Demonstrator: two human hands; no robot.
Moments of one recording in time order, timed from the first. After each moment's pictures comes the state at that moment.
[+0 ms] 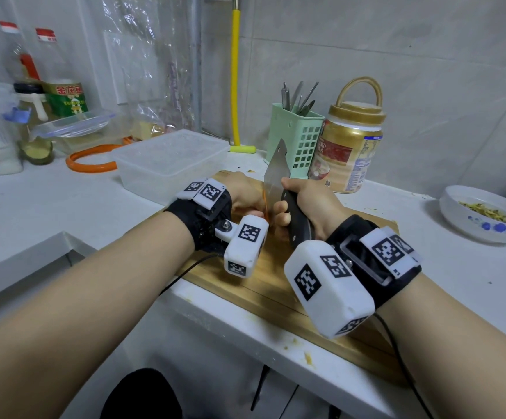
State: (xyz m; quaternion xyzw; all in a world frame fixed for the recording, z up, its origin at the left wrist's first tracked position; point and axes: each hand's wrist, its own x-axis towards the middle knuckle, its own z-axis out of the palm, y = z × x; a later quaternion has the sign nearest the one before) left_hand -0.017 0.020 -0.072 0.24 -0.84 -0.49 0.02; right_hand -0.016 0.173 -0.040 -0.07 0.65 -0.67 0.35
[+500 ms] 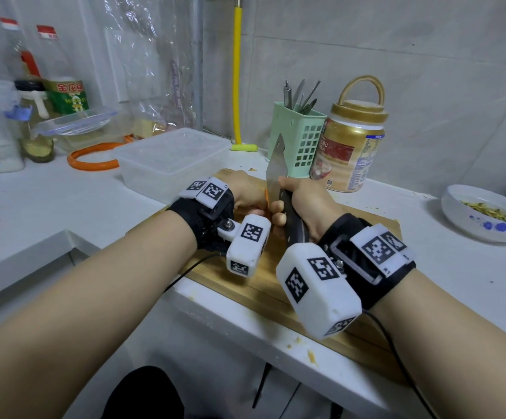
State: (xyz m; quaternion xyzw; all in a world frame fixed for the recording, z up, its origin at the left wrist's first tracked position) left_hand 0.006 0.039 -0.058 0.27 -0.80 -0.54 0.00; right_hand -0.013 0.164 -0.044 -0.09 0.67 -0.67 0.31
